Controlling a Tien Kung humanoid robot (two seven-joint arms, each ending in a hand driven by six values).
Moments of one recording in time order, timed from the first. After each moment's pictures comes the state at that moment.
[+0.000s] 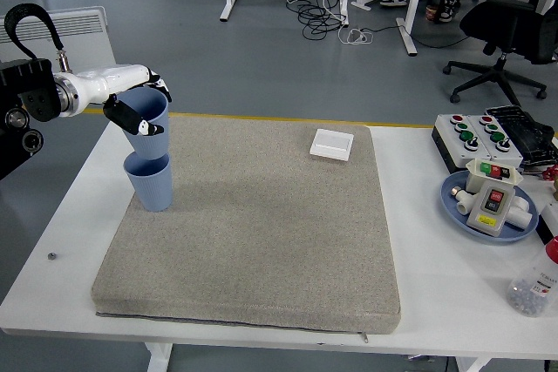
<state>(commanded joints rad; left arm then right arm) -1.20 0.69 -0.49 -1.01 1.48 -0.33 0.08 0.09 -0.11 1.38 0.18 -0.65 -0.22 -0.35</state>
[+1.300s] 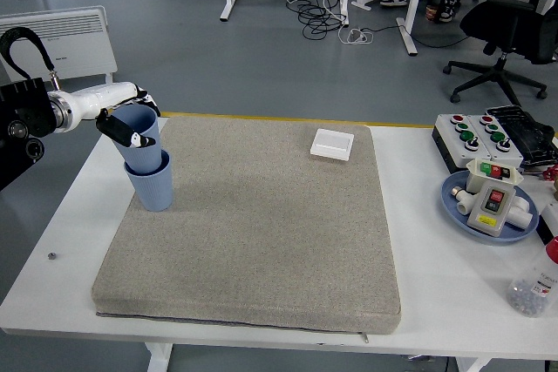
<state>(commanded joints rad) -1.18 0.64 -0.44 -0.84 1.40 -0.30 0.02 0.08 -0.11 1.37 0.18 -0.65 -0.22 -0.35</state>
